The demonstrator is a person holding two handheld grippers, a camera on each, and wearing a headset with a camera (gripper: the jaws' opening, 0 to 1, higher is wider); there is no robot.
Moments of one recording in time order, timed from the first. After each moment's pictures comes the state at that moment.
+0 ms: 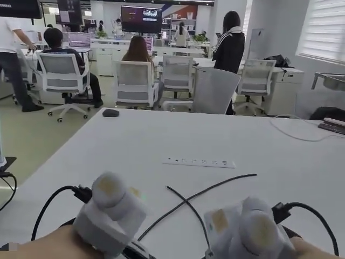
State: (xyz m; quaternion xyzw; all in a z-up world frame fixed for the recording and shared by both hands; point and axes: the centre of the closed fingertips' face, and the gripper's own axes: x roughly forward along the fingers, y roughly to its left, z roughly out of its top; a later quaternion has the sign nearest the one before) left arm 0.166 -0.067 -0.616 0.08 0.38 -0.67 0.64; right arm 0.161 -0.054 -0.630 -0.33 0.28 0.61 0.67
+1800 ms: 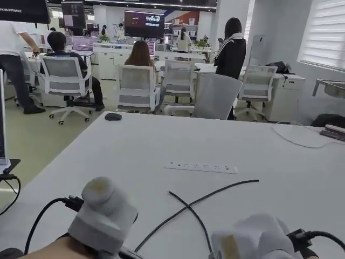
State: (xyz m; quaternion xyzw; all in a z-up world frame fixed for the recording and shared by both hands) left arm 0.168 -0.066 -0.607 -0.06 0.42 -0.63 0.65; right arm 0.162 -0.053 -0.623 -0.41 0.21 0.58 0.67
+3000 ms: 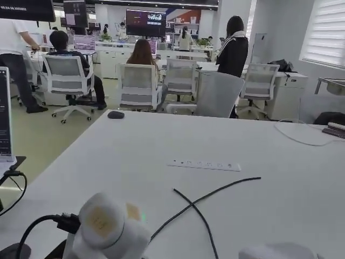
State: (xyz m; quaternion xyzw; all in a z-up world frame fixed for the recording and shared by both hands) left arm 0.155 -0.056 -0.606 0.16 0.29 -0.62 0.71; right arm 0.172 -0.084 -0.630 -0.40 0.22 0.48 0.75
